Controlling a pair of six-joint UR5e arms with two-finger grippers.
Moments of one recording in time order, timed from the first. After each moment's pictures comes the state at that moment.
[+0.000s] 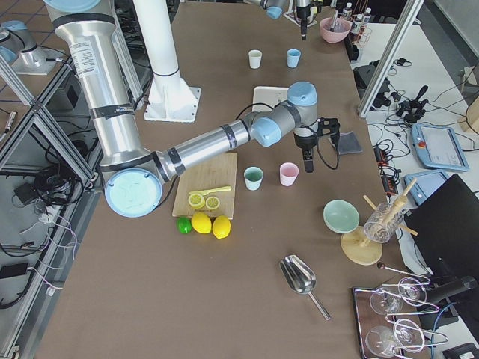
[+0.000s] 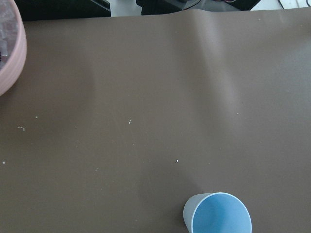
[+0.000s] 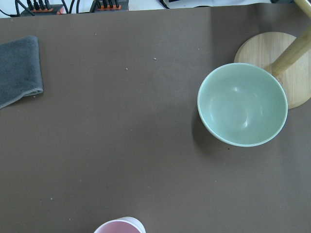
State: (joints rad) left arm -1.13 -2.04 -1.31 -2.11 -2.21 -0.66; right arm 1.23 -1.32 1.75 -1.36 2.16 0.69
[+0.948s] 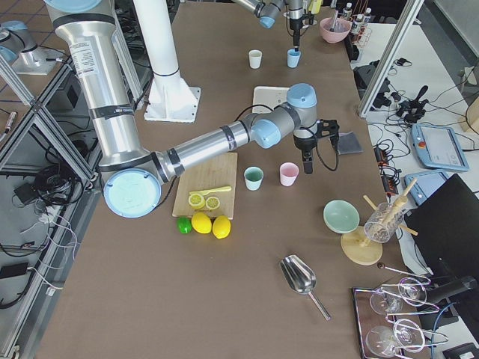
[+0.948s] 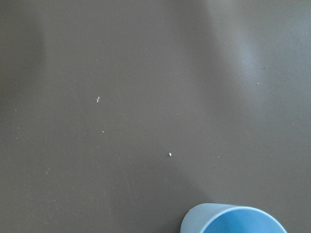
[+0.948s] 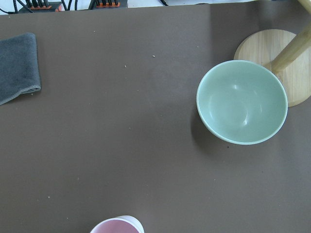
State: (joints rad) left arm -1.04 -2.00 -1.30 -2.22 -2.18 -0.71; right arm 1.22 -1.33 1.75 -1.36 2.16 0.69
